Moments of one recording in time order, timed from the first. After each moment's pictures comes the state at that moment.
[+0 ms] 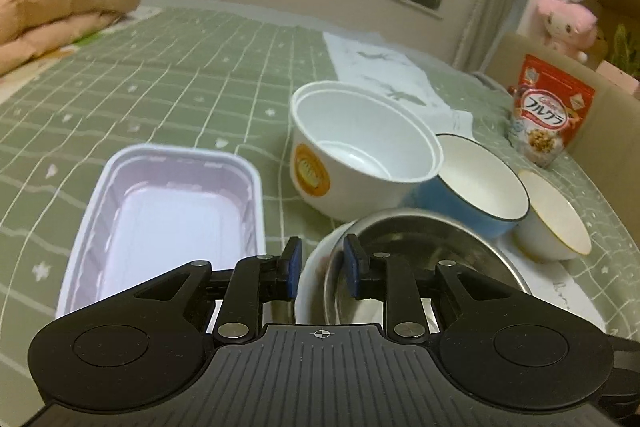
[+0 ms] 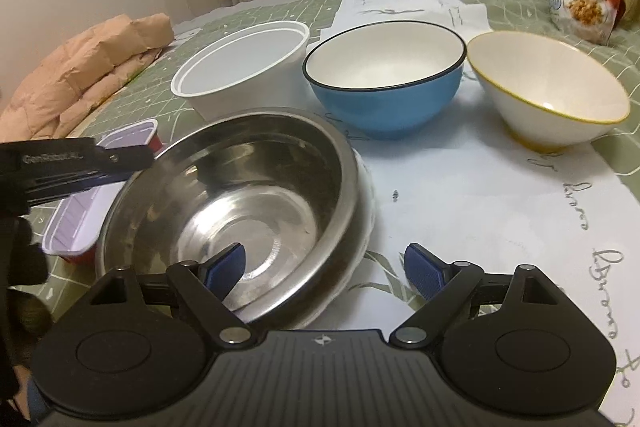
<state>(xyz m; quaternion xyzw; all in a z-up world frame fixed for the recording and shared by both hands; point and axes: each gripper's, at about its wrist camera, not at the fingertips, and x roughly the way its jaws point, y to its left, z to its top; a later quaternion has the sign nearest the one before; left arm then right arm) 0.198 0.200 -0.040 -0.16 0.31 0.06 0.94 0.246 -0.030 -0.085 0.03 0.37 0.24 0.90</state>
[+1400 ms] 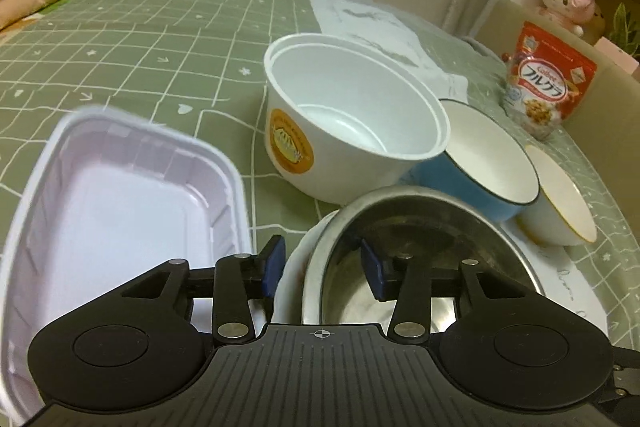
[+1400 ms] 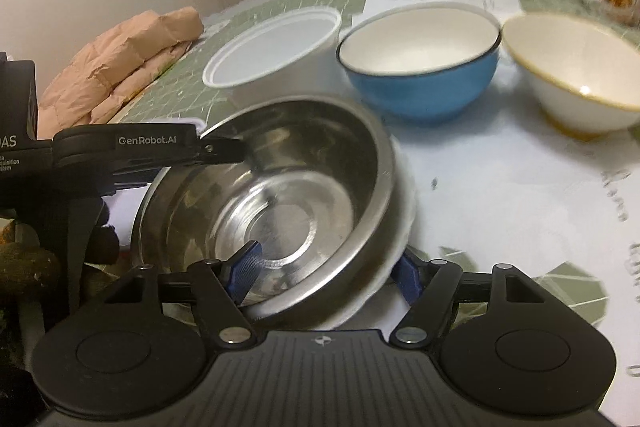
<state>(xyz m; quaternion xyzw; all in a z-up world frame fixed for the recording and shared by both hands) 0.239 0.198 -0.065 -0.17 0.36 0.03 0.92 0.250 -0.030 -0.089 0.06 0.39 0.29 0.87</state>
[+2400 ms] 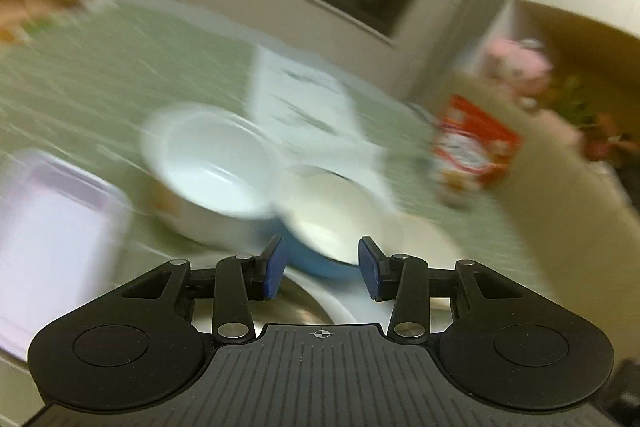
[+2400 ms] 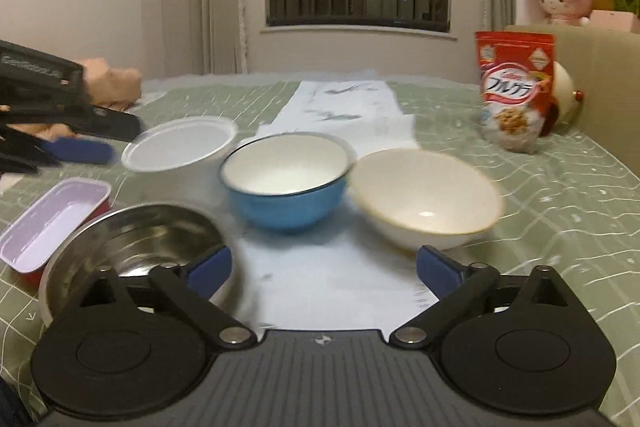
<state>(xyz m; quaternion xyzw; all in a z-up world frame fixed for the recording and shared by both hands) 0.215 0.116 0.010 -0.26 0.27 -0.03 0.92 0.225 -0.110 -0.047 -0.02 0.22 0.18 0.96</state>
